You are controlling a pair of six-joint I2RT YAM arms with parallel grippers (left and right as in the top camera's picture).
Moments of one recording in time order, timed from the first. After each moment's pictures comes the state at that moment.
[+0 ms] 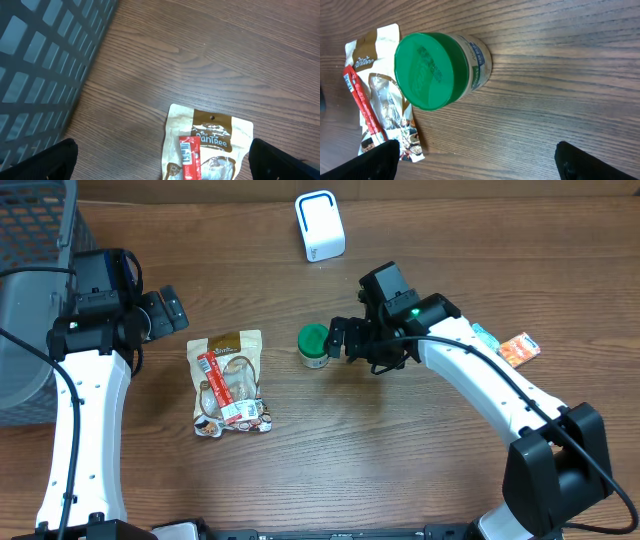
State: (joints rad) left arm 0.14 1.46 1.33 -0.86 -0.11 -0.25; right arm 0.48 1.76 1.35 -0.81 -0.29 0.59
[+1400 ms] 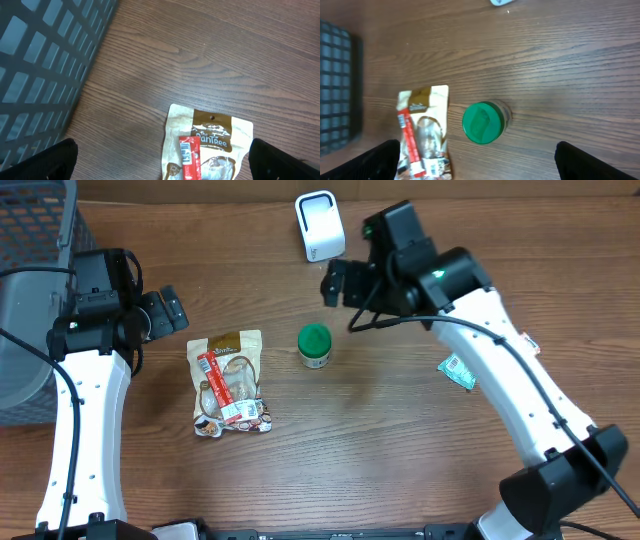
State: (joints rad) left arm 0.14 1.46 1.33 -0.86 -0.11 -0.25; right arm 0.49 1.77 1.78 -1.00 -0.14 0.56
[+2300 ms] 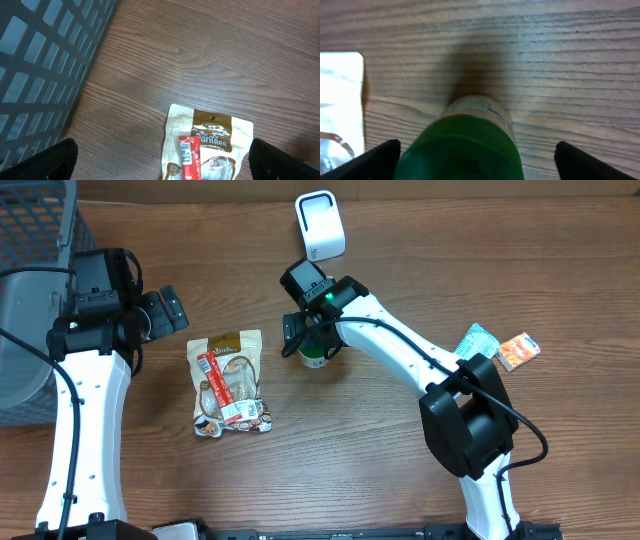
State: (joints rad) left arm 0.14 1.46 1.33 -0.86 -0.11 -0.25; right arm 0.66 2.15 1.78 -0.93 0.07 0.56
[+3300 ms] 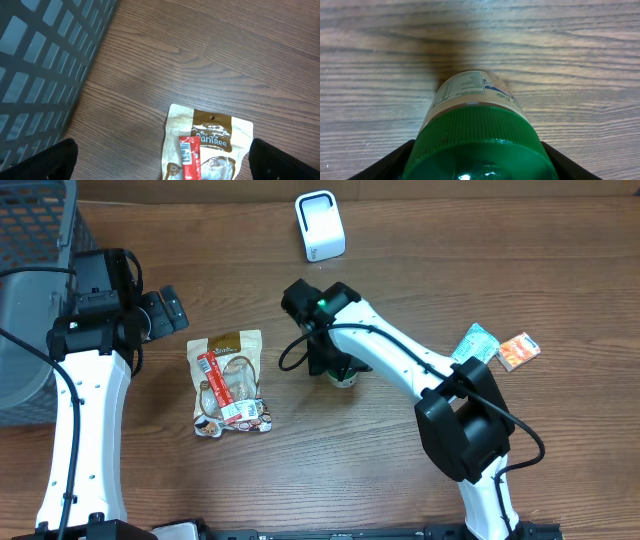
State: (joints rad) left arm 0.14 1.46 1.33 -0.86 -0.11 -0.25; right arm 0.71 2.15 1.77 -1.24 0.16 0.69
